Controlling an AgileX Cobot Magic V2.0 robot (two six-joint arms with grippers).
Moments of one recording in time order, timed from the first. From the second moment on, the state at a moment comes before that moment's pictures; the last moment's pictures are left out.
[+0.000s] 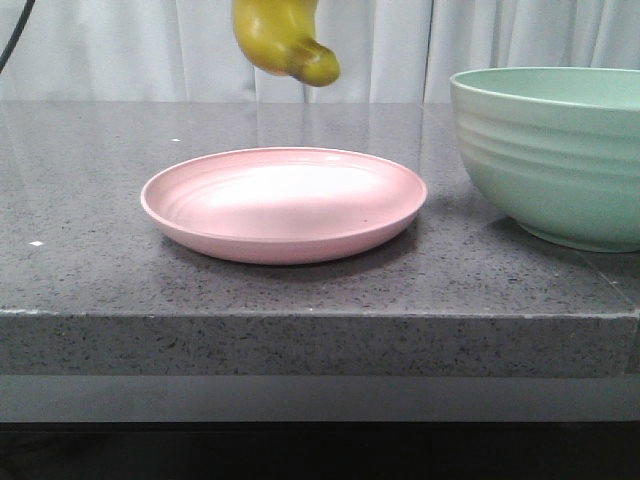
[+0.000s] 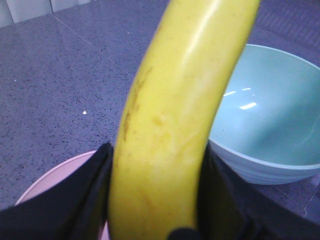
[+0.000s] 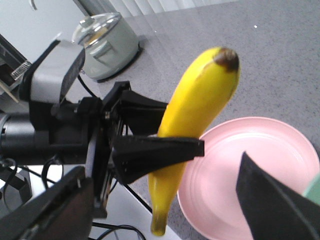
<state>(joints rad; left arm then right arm) -0.81 1.34 -1.05 -0.03 0.18 0.01 0.03 1.01 -0.94 1.28 0.94 -0.83</state>
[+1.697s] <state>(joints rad) -0.81 1.34 -1.05 -0.03 0.14 0.01 0.30 1.36 -1.13 1.43 0.66 -0.93</state>
